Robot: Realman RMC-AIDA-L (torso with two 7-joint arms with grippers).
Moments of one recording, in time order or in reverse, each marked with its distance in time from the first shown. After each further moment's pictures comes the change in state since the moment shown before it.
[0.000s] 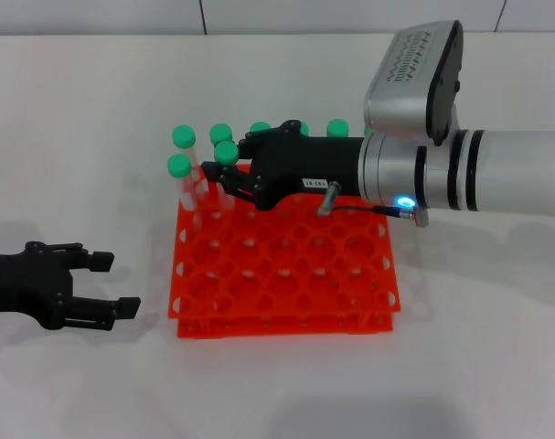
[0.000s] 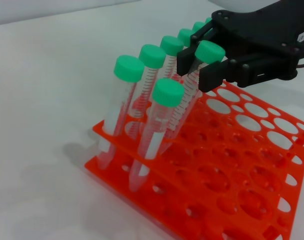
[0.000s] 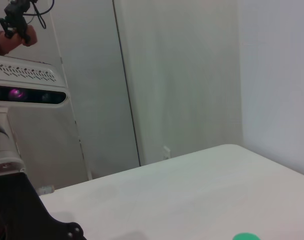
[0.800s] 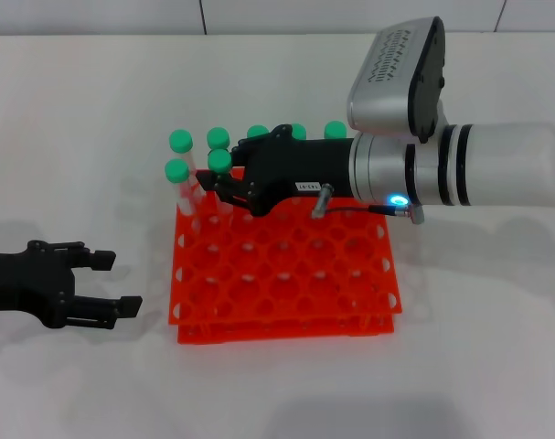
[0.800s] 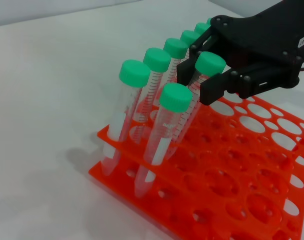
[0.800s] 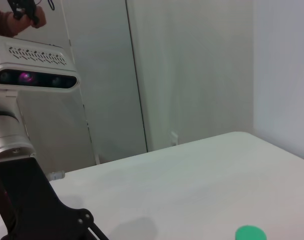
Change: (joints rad) left arm -0.006 0.002 0.000 -0.015 0.000 -0.010 0.012; right arm 0.032 0.001 0.006 -0.002 -0.098 -0.003 0.079
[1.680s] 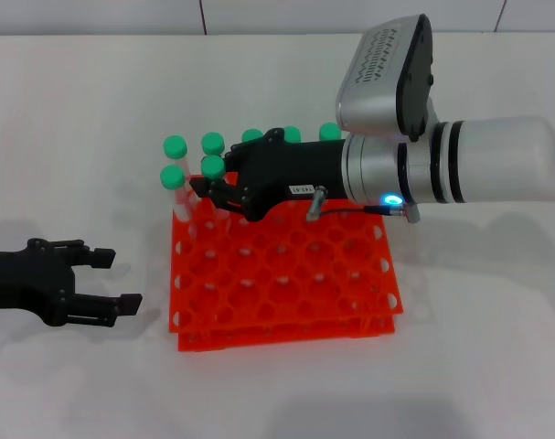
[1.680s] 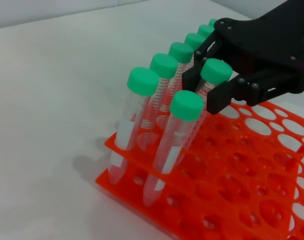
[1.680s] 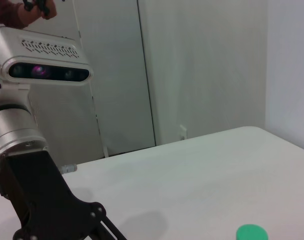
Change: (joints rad) left arm -0.001 -0.001 0.000 0.000 0.000 -0.010 0.004; right arm 0.026 0.000 -0.003 0.003 -0.042 -0.012 0.040
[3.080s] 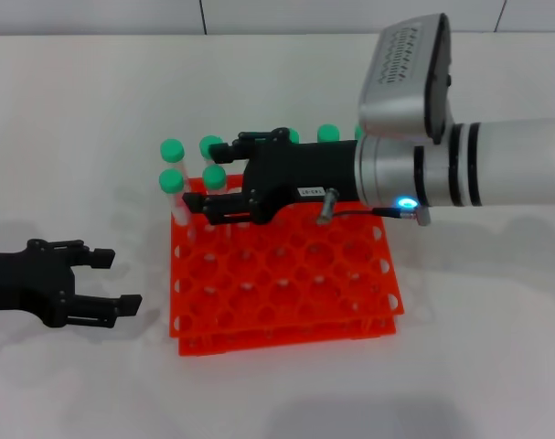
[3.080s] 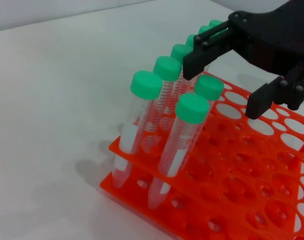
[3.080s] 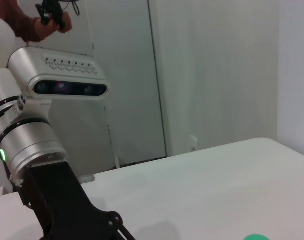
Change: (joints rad) left arm 0.004 0.000 -0.002 -0.007 -0.005 -0.005 0.018; right arm -0.052 -0.003 0.052 -0.046 -0.035 -0.069 -0.015
